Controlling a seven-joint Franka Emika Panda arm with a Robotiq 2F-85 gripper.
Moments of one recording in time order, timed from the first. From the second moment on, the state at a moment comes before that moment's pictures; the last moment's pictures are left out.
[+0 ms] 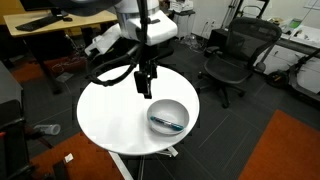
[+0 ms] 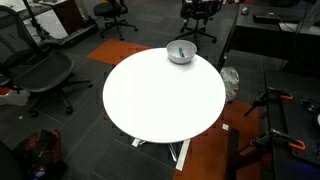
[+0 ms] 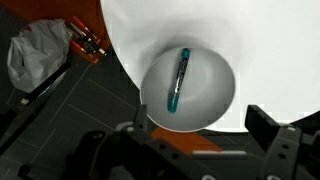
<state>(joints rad) -0.19 0.23 -0.15 -2.09 -0.04 2.49 0.58</state>
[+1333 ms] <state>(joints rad) -0.18 0.61 -0.21 -1.79 0.10 2.48 0.59</state>
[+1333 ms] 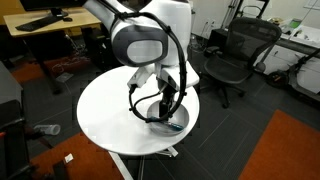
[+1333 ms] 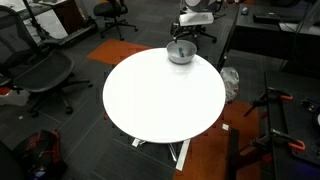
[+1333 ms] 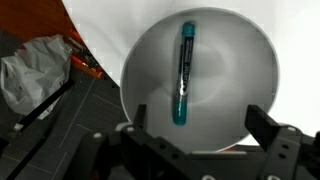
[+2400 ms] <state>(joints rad) -0.19 0.78 -0.22 -1.65 0.14 2.48 0.59</state>
